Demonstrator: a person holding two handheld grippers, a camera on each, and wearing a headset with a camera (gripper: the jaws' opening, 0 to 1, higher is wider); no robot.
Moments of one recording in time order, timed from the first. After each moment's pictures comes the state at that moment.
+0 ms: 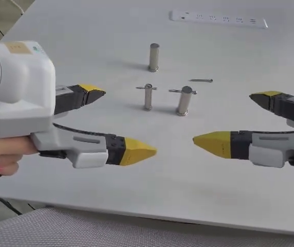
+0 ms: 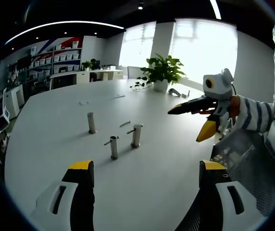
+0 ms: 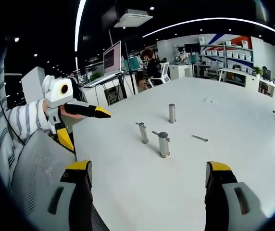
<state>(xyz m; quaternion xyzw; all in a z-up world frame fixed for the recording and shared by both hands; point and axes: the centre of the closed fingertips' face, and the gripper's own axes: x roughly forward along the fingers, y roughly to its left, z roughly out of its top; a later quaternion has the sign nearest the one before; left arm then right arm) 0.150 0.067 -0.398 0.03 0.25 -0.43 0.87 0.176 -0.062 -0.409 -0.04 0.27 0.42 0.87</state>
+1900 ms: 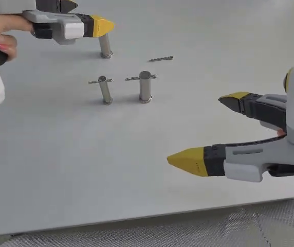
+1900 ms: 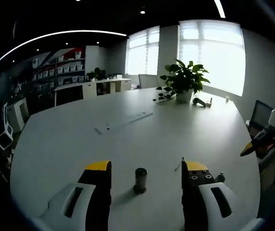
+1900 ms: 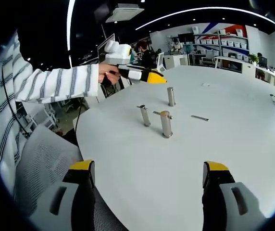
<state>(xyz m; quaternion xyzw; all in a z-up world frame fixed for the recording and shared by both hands) 0.372 0.058 -0.398 0.06 0.21 -0.41 0.89 0.147 -0.067 -0.426 -0.03 0.31 0.40 0.86</state>
